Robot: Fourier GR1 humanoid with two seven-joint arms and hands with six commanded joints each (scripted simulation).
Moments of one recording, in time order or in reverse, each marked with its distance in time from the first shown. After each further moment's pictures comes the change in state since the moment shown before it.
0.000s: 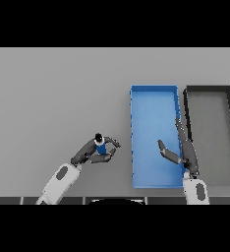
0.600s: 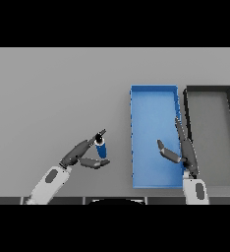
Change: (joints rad) left arm 0.041 0.149 -0.024 -0.113 -0.074 0.003 0.061; right arm -0.009 0.003 0.001 0.007 0.001 -0.002 0.028
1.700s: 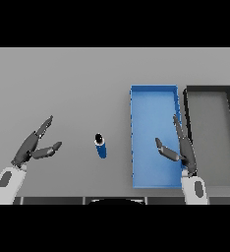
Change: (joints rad) left arm 0.145 0.333 0.286 -0.126 0.216 0.005 -0.097; right arm -0.029 0.001 0.006 0.020 0.007 -0.006 -0.002
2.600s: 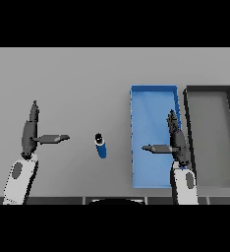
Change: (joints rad) left arm -0.109 -0.223 0.108 0.075 -0.006 0.385 0.184; right arm -0.103 0.161 -0.071 0.124 -0.168 -0.040 0.106
